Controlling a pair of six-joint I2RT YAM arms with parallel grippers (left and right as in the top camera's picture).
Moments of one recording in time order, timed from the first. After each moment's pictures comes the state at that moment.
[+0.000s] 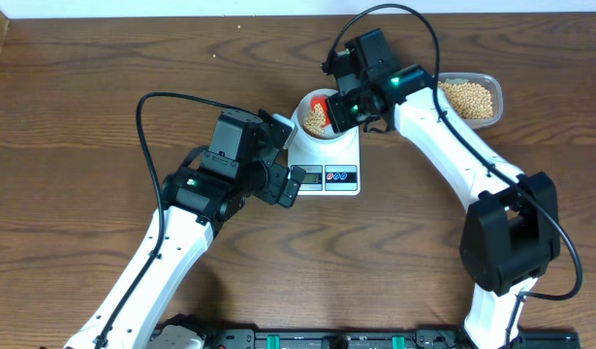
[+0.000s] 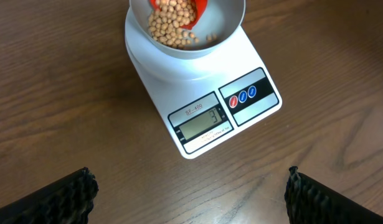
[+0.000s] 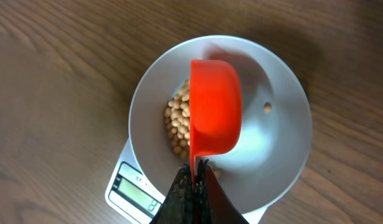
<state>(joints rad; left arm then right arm) -0.40 1.28 1.03 -0.68 0.17 0.07 0.45 2.00 1.68 -0.75 -0.25 0.06</state>
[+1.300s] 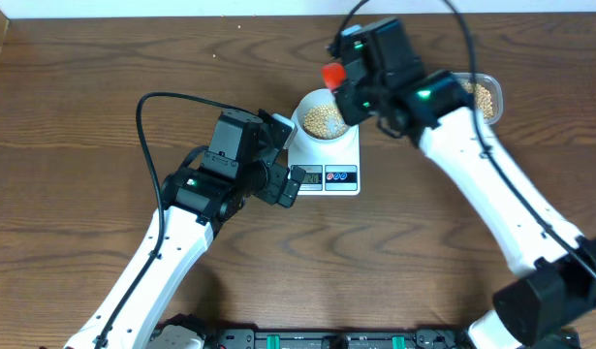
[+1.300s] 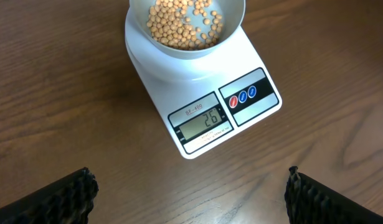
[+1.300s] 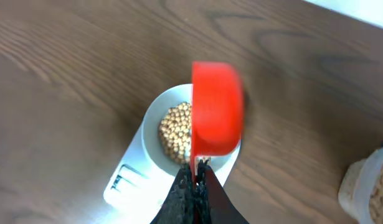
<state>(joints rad) -0.40 1.28 1.03 -0.68 0.17 0.07 0.46 1.74 1.68 -0.80 -0.10 0.02</state>
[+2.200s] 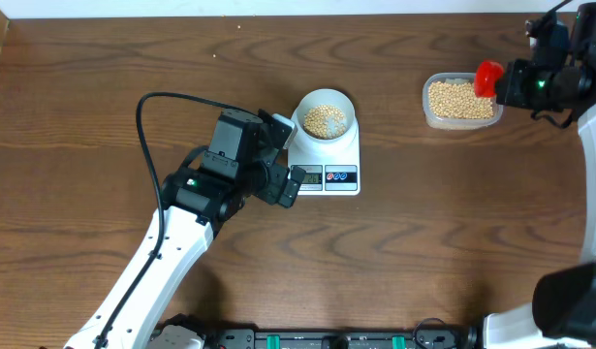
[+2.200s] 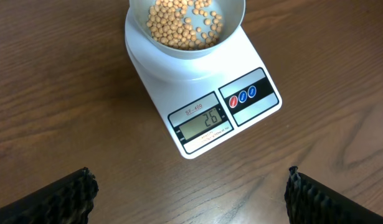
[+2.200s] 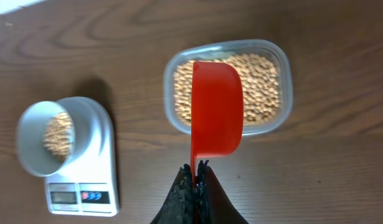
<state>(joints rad) -0.40 1.28 1.03 -0.68 0.17 0.07 -0.18 1.70 1.69 -1.03 -0.30 0.04</state>
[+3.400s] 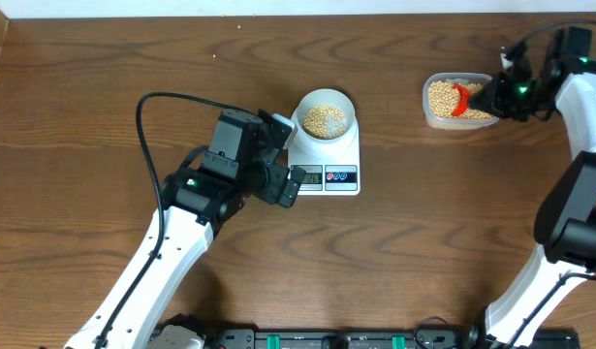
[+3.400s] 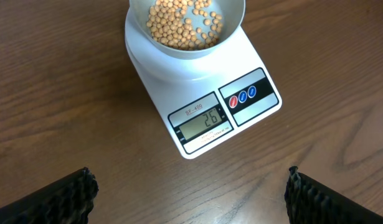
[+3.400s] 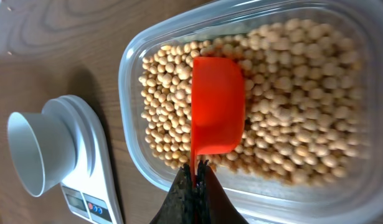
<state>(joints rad) -0.40 1.28 1.03 -0.68 0.17 0.07 -0.28 2.09 1.70 -0.91 -0.62 0.01</state>
